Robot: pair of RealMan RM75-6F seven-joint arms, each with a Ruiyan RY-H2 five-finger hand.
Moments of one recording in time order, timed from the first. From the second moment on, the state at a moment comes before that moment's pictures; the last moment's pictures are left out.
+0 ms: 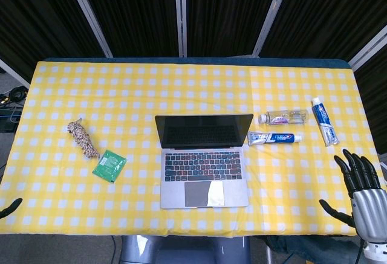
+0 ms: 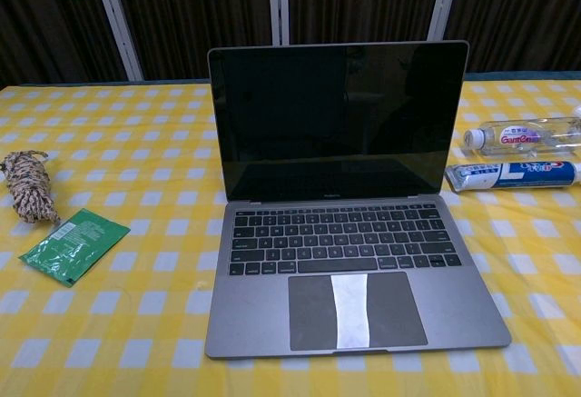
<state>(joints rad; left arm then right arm) 0.08 -0.98 0.00 -1.76 1.63 1.70 -0.05 -0.03 -1.05 0.04 -1.78 -1.73 1.70 -0.02</state>
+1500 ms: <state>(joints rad) -0.01 -1.01 -0.06 -1.75 1.44 1.52 -0.03 0.83 -1.02 0.35 -1.73 -1.15 0.61 0.22</state>
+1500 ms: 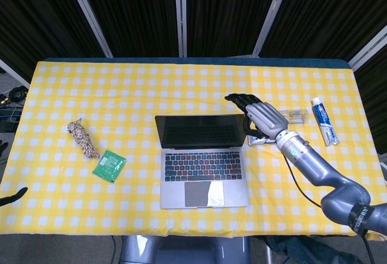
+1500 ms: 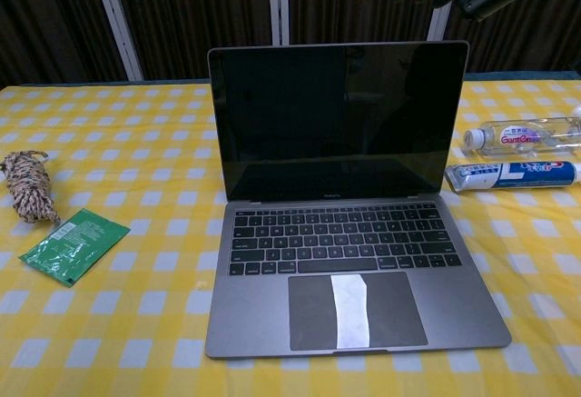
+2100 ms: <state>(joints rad) 0.00 -1.00 -0.06 -1.74 1.45 1.52 -0.04 0.98 -1.07 0.26 -1.76 -0.87 0.59 0.00</state>
